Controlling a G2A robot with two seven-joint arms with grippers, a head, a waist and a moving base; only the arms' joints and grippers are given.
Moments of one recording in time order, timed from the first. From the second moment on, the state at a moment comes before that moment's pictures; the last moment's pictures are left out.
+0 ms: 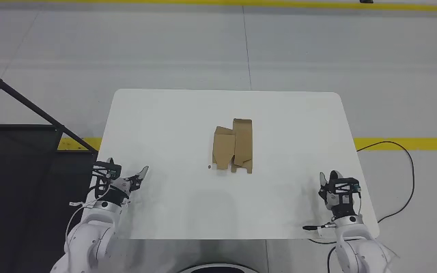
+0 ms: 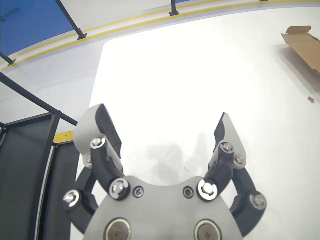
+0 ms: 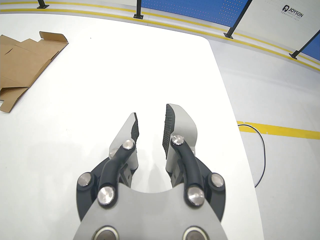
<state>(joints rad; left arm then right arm) 1.73 -1.15 -1.60 -1.80 1.33 0.00 0.00 -1.73 -1.15 1.60 -1.80 -1.33 0.00 0.00</state>
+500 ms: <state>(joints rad) 1.72 -1.15 -1.60 -1.80 1.30 -0.03 -0.01 -1.73 -1.15 1.60 -1.80 -1.33 0.00 0.00</state>
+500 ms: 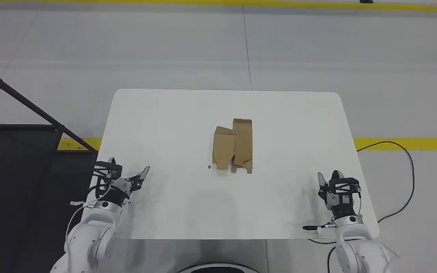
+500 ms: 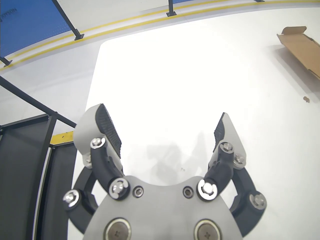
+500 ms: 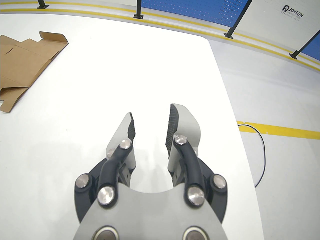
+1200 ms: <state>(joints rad) 1.46 -1.16 -1.52 -1.87 0.89 -0.10 -0.58 -1.73 -1.15 1.60 -1.80 -1.33 0.00 0.00</state>
